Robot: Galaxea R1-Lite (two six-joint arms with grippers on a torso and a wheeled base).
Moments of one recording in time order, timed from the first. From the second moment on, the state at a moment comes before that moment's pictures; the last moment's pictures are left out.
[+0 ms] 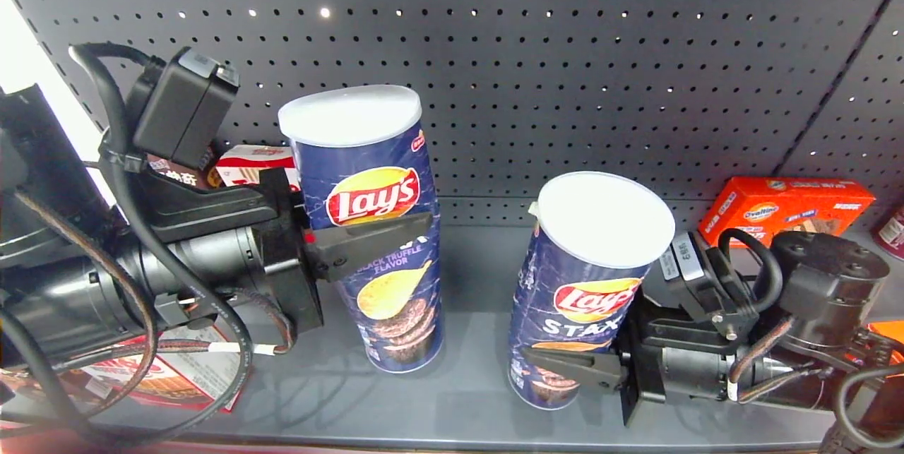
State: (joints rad) left arm -0.52 1.41 -0.72 -0.73 -0.56 0.01; right arm 0.64 1.67 -0.48 -1.17 0.70 -0.18
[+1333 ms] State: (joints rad) left arm -0.49 1.41 -0.71 -0.73 -0.57 0.01; right arm 0.65 1.83 -0.50 -1.25 0.67 -0.19
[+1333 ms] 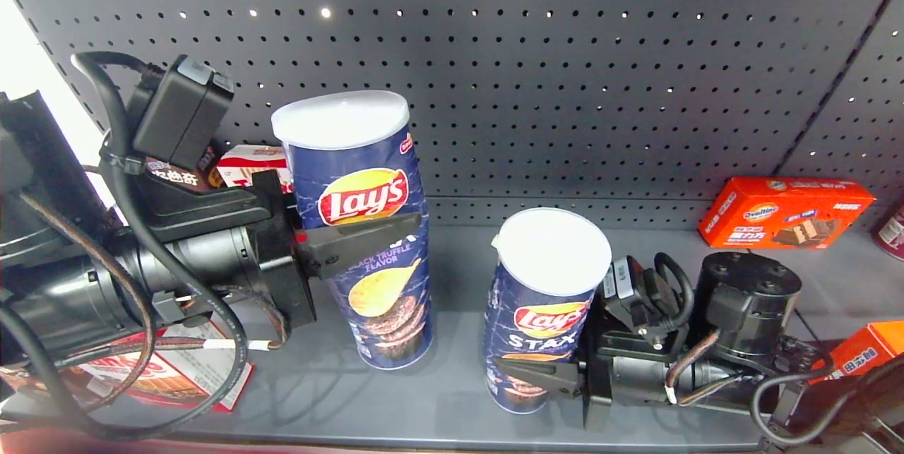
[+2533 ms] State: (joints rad) left arm -0.49 1.41 -0.70 -0.73 -0.57 0.01; right arm 0.64 1.80 -0.47 -1.25 0.66 -0.19
